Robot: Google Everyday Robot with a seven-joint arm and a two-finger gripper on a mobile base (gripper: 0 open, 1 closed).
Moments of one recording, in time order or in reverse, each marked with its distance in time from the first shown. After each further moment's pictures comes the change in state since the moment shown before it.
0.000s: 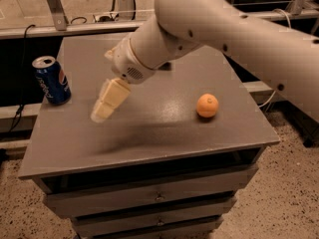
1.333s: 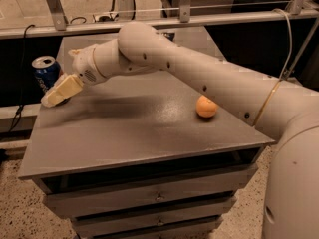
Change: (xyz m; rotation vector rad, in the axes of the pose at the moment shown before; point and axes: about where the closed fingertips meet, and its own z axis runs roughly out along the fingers) arm -0.068 -0.065 0.127 0.013 -0.367 0.106
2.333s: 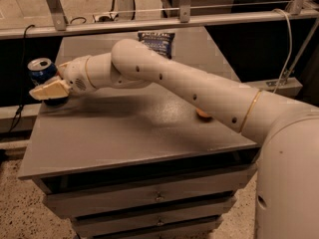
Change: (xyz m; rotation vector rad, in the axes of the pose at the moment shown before) arm 0.002 0.009 0.036 -0.026 -0.115 0.106
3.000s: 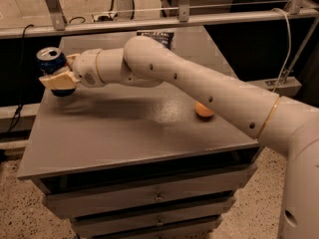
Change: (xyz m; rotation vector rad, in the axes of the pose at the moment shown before) arm -0.019 -0.007 -0.030 0.062 -0.059 -0.036
